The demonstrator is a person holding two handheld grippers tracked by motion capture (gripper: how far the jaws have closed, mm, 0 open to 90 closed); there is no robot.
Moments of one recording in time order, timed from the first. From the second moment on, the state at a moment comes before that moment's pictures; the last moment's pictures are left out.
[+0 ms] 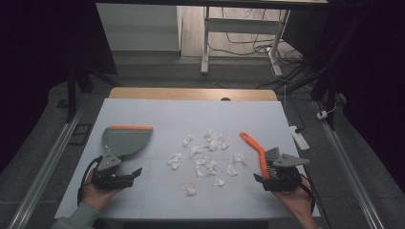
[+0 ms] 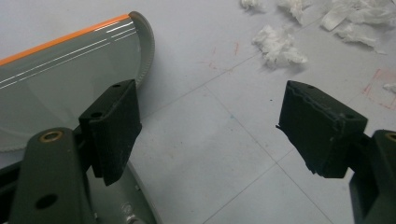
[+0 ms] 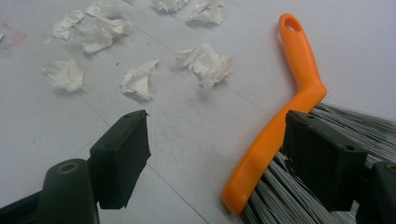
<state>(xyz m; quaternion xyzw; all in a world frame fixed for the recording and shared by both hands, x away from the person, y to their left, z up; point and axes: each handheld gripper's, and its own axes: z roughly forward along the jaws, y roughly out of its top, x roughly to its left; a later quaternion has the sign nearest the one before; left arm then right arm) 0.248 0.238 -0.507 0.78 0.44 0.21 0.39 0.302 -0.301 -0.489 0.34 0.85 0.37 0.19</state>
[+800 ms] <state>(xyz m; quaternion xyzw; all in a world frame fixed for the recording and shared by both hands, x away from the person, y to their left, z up) 0.248 0.237 -0.506 0.78 0.44 0.21 0.39 0.308 -0.298 -0.483 0.35 0.85 0.35 0.17</state>
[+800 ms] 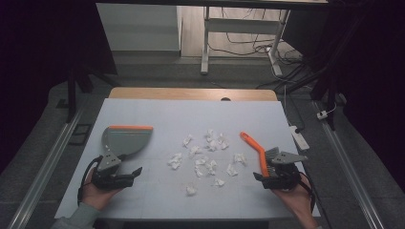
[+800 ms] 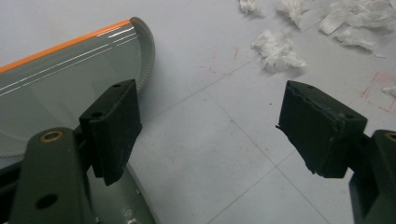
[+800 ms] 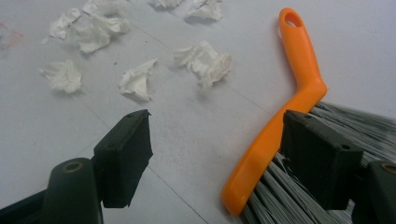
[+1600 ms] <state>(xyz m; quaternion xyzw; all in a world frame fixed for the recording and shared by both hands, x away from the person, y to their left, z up) 0.249 0.237 -0.507 0.78 0.44 0.22 0.39 0.363 -0.279 -0.441 0.38 0.86 0.32 0.16</state>
